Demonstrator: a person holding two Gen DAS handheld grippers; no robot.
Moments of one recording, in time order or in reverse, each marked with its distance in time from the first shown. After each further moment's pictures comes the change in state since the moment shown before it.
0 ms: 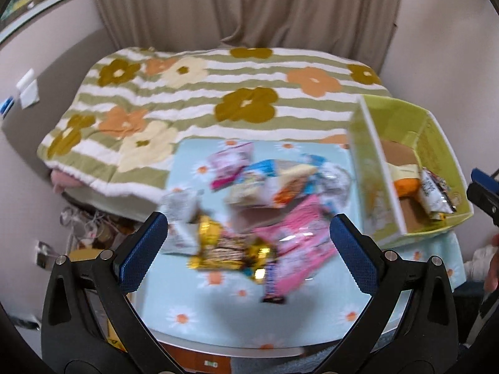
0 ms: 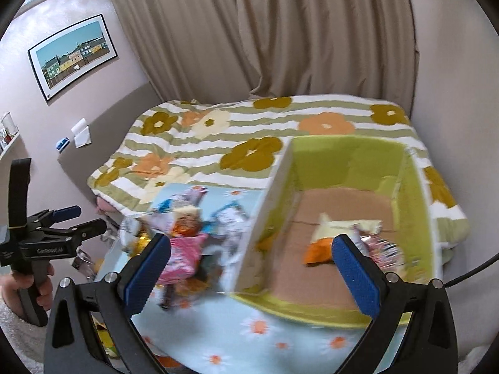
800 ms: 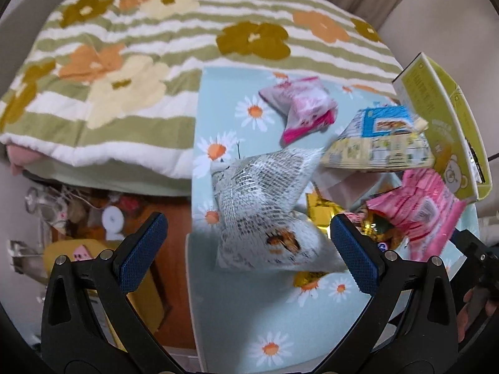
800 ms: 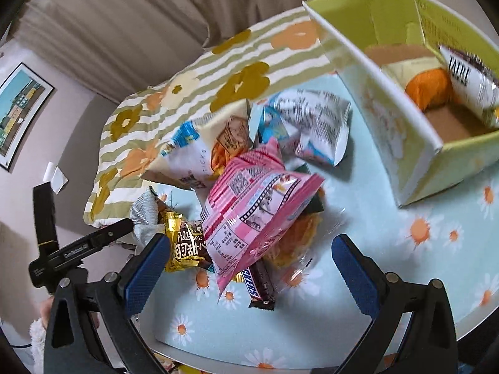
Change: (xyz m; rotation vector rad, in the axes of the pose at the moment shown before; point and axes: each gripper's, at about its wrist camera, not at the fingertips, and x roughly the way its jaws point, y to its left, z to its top) left arm 0.168 0.144 -0.013 0.006 0.287 -0.207; right arm 0.130 0.091 -0.078 0.466 0.179 -0.052
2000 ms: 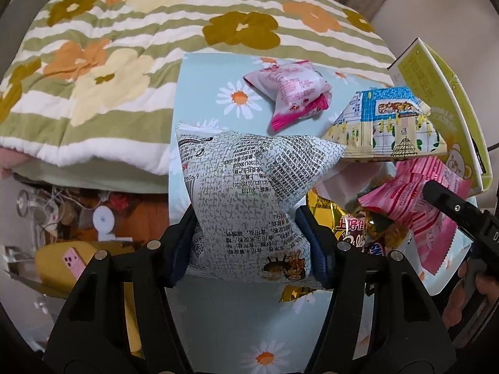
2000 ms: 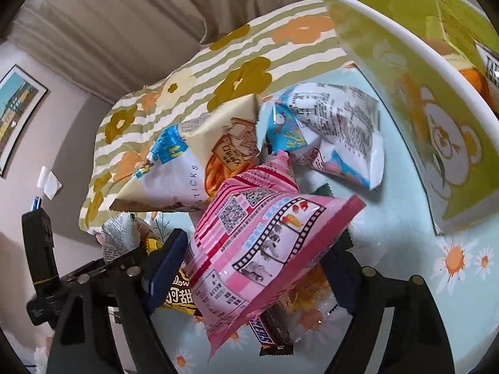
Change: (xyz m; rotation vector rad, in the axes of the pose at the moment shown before) left arm 0.018 -0.007 -0.006 0.034 0.009 -0.034; right arm 0.046 0.010 0.027 -0.028 0.006 0.008
